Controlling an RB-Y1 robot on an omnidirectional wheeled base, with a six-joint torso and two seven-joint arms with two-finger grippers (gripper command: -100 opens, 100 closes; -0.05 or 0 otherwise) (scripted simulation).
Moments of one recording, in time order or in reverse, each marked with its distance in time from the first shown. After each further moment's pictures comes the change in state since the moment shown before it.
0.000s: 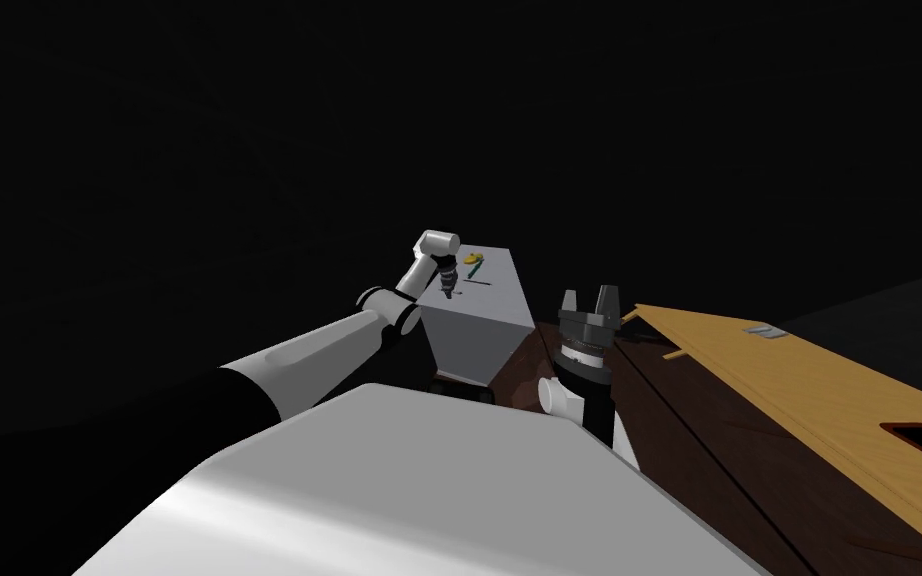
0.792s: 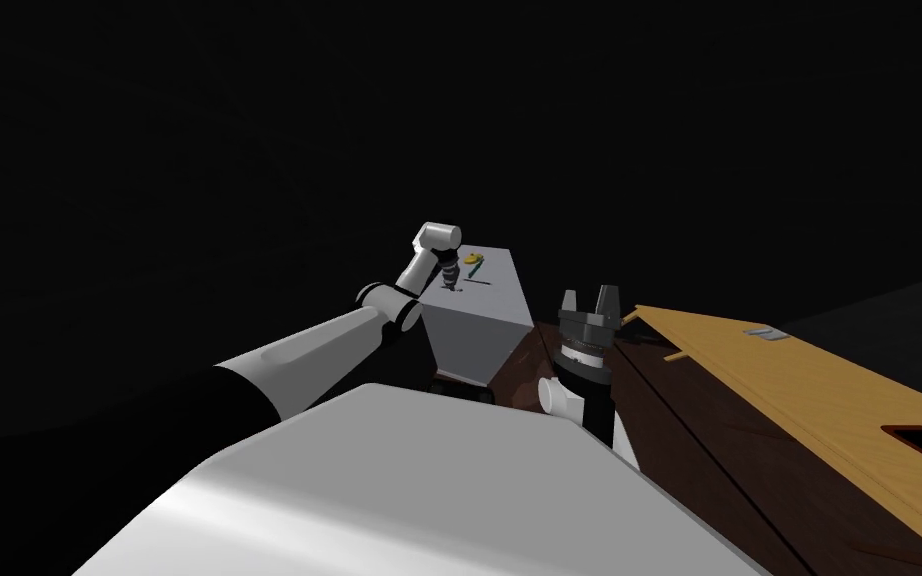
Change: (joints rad) left arm -0.044 0.003 0.005 -0.012 0.002 -0.021 0.007; right arm 0.000 0.000 0.000 0.000 0.000 0.000 0.000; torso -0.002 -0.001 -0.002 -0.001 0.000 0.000
